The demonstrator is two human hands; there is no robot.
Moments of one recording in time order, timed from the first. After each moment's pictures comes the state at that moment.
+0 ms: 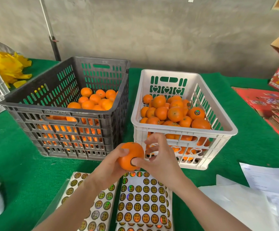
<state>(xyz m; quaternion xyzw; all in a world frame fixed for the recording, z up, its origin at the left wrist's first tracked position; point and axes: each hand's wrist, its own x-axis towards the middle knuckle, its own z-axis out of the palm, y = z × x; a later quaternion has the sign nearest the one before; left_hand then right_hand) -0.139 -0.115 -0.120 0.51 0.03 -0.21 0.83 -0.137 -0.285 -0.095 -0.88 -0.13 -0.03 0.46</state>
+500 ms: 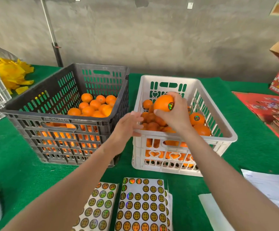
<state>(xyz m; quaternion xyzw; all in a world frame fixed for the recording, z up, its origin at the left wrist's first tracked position) -0.071 -0.152 -0.042 0.71 0.00 -0.02 0.71 -0.015 -0.311 -0.032 -0.88 -0.05 -0.16 0.45</state>
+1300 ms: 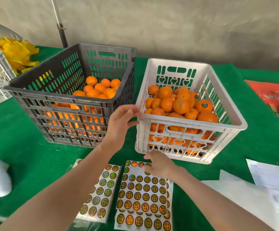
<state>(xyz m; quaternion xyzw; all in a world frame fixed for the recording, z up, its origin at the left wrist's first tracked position) -0.088 -0.140 -0.086 0.61 0.02 0.08 0.78 -0.092 -0.301 -0.177 -0.94 -0.24 0.21 0.14</state>
